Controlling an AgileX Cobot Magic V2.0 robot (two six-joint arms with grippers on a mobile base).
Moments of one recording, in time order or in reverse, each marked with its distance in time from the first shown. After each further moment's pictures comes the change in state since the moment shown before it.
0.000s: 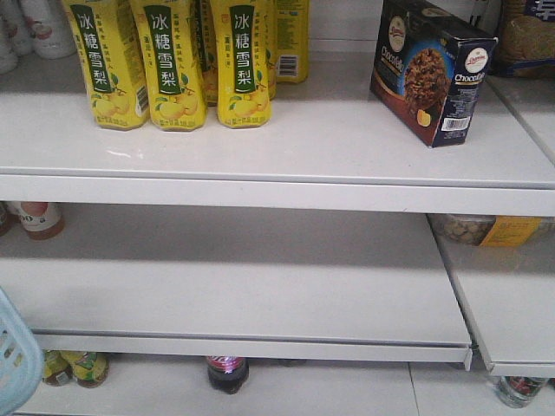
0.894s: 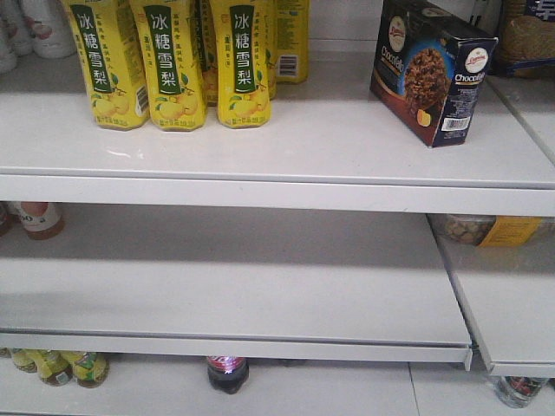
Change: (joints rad) left arm 0.000 0.000 0.000 -0.357 0.165 1.257; right arm 0.000 0.000 0.000 0.000 0.000 0.000
